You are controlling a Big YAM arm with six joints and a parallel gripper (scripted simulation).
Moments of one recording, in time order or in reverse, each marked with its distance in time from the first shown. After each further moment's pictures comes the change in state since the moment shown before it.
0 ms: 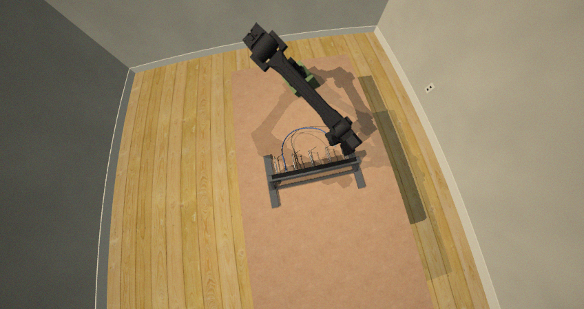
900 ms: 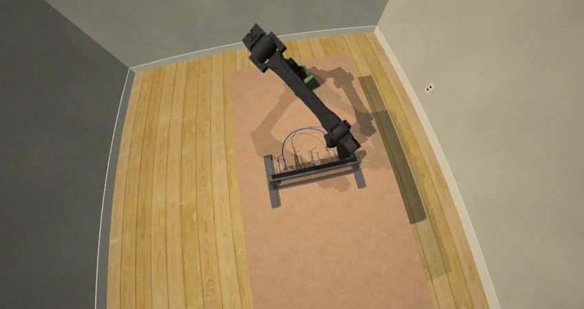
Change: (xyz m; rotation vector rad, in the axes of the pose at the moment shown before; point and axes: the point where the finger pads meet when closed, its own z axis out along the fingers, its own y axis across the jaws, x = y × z) arm -0.012 -0.014 -0.004 -0.001 -0.002 0.178
